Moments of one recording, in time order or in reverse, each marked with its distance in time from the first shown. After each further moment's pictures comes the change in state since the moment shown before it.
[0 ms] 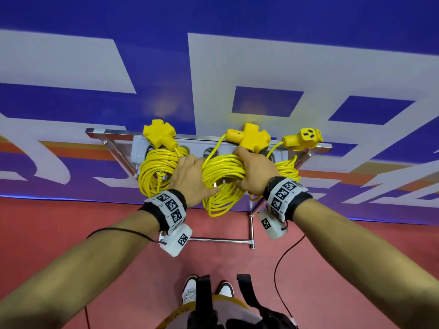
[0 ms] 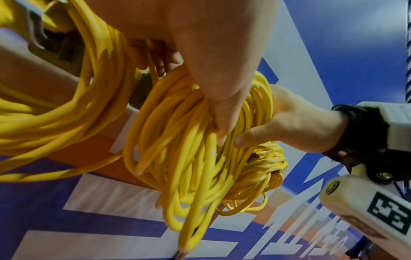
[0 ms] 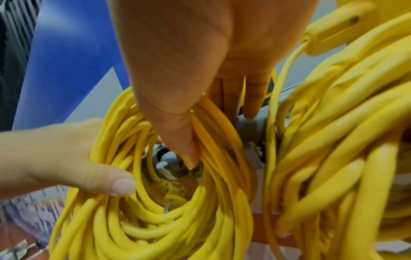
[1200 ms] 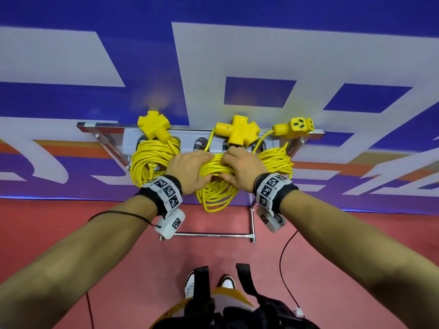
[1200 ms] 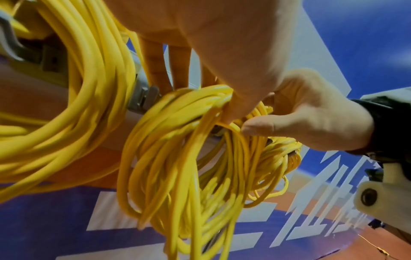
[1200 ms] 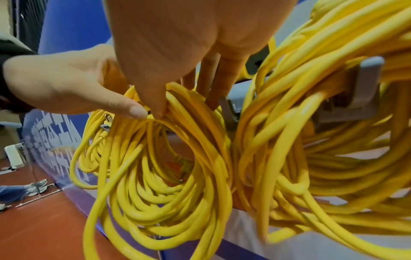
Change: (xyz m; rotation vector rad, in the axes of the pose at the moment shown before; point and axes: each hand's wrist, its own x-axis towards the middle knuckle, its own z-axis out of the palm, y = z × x) left_hand 0.018 0.003 -0.006 0.064 -0.003 0.222; right_hand 0.012 0.013 0.030 -0.076 0.129 -0.357
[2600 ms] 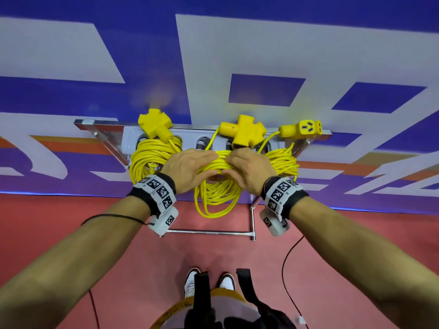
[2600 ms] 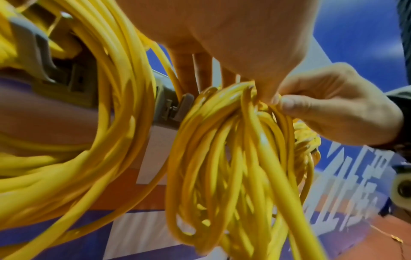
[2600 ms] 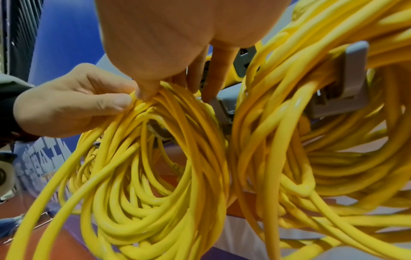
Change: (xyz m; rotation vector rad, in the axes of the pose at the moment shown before) left_hand 0.006 -0.035 0.011 0.007 0.148 0.324; right_hand -0.005 0.012 0.015 -0.025 0.347 -0.151
